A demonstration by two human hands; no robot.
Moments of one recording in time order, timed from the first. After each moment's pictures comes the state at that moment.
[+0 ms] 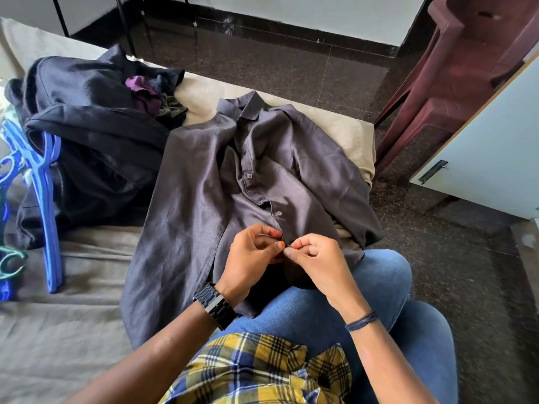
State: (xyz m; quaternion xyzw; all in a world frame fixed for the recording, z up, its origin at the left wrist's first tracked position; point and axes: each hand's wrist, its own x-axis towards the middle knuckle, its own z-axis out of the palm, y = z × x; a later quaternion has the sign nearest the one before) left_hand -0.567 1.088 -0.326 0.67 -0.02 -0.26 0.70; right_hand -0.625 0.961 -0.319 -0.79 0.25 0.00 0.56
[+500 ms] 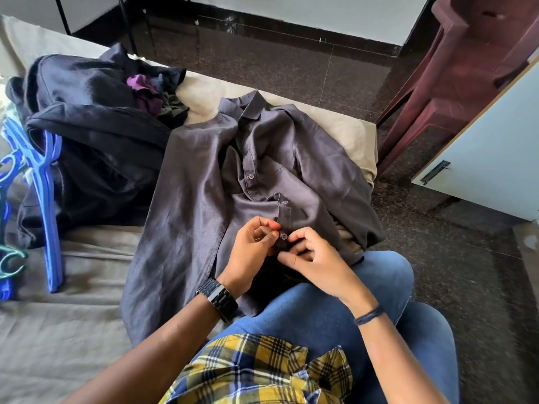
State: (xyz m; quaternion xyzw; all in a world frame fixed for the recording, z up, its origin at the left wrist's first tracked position) left_hand -0.553 1.084 -0.339 0.62 -0.03 -0.26 0.74; right_hand -0.622 0.949 -0.318 -0.81 0.17 0.10 0.55
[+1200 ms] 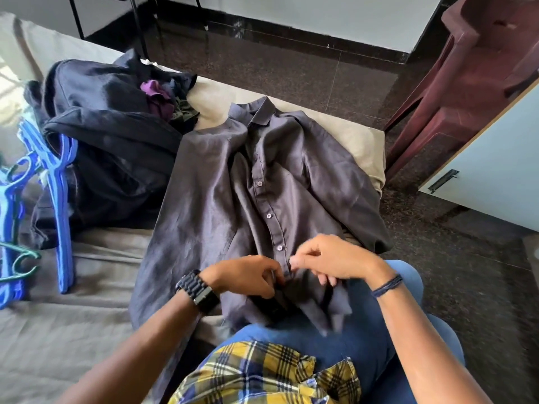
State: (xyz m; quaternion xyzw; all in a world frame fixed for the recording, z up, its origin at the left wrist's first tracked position) left_hand -0.531 1.116 -0.332 0.78 -0.32 -0.47 0.25; right_hand -0.588 0.933 -0.282 -0.88 0.05 0.31 0.35
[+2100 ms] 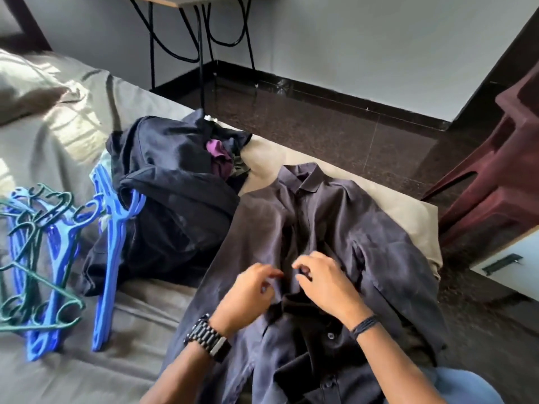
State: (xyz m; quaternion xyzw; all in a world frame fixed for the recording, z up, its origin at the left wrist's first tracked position) left_hand -0.445 1.165 -0.353 0.89 -0.22 -0.08 0.39; right_hand -0.468 0.992 -0.317 -0.97 0.00 0.03 0.23
